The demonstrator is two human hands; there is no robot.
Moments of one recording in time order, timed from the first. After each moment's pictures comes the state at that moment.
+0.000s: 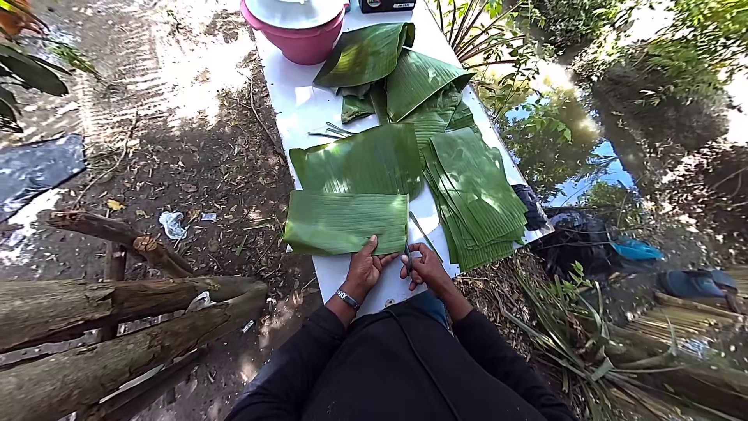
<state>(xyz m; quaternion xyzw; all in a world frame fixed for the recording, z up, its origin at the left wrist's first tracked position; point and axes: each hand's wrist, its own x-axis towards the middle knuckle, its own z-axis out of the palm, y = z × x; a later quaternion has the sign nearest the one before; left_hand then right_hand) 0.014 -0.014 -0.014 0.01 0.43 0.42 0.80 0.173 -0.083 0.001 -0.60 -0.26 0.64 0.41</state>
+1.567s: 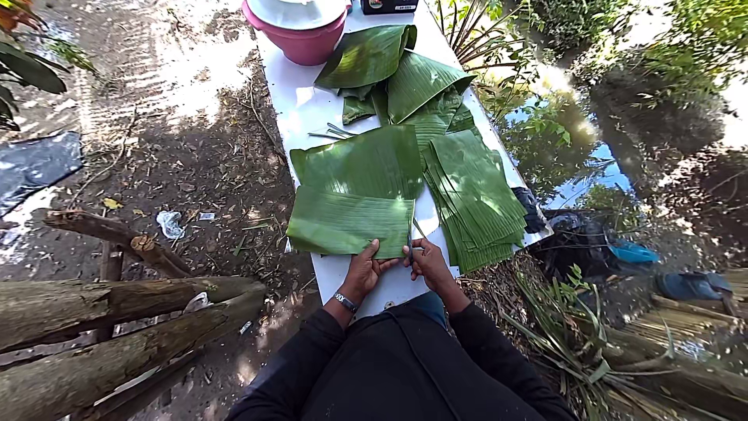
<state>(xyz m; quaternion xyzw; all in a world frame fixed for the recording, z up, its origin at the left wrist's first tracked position) 0.008 -0.017 -0.015 0.04 0.43 0.39 0.81 0.174 -0.064 -0.001 -0.62 -0.23 0.60 0.46</state>
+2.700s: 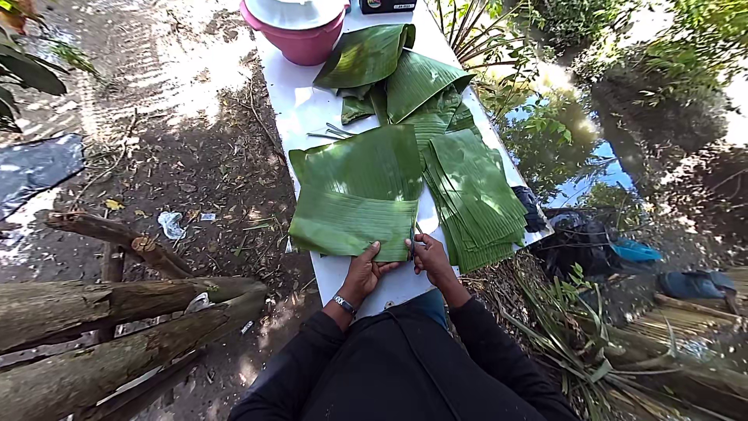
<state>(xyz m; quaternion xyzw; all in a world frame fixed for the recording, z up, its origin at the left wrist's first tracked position) 0.007 -0.021 -0.008 0.04 0.43 0.39 0.81 0.180 -0.054 0.001 -0.64 -0.23 0.57 0.45</state>
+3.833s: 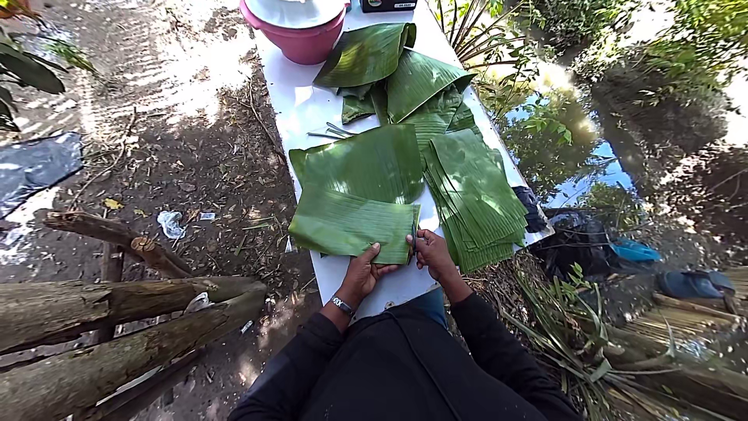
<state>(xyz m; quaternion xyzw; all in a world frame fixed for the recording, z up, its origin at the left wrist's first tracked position) 0.001 -0.021 -0.004 0.06 0.44 0.38 0.81 0.186 -0.043 0.001 -0.65 -0.23 0.56 0.45</state>
